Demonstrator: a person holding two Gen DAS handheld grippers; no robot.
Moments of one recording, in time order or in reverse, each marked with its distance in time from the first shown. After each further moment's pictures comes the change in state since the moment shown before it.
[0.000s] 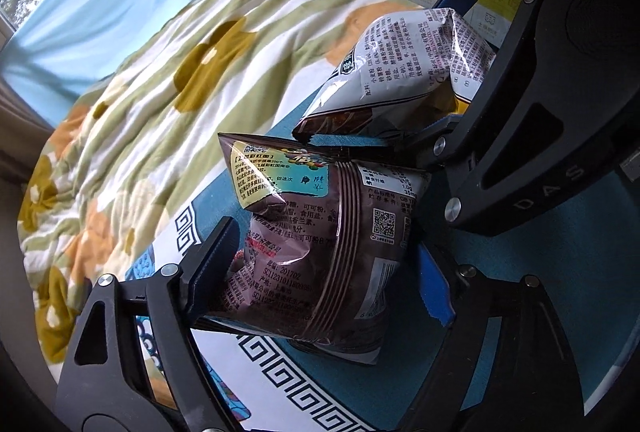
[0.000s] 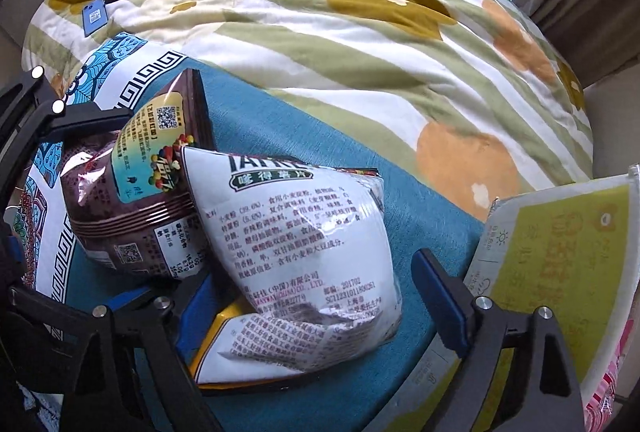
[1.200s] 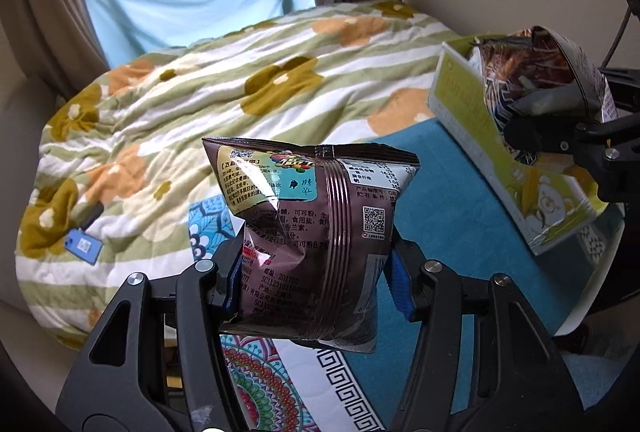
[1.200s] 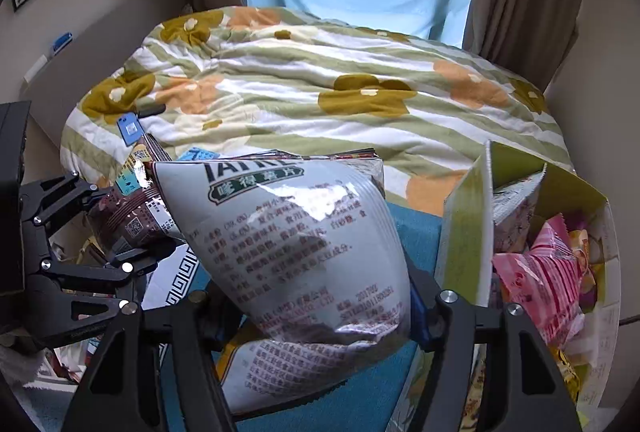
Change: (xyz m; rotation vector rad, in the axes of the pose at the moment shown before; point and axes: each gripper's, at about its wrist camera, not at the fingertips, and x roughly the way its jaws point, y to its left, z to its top) left arm -0.180 0.029 -0.031 -0.372 -0.181 0.026; right arm -0.172 0.020 -0.088 0.252 -0.415 0.063
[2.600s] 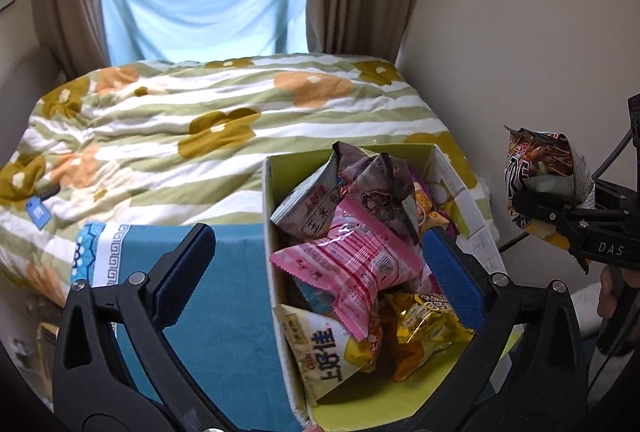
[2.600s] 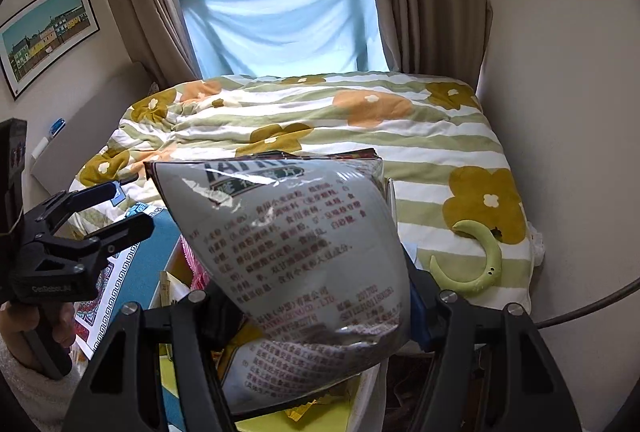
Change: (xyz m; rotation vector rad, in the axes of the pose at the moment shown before) left arm 0.005 -0.231 0.130 -0.274 -0.106 0.016; right arm -0.111 -0.299 -0.045 0.111 -0.132 0.038
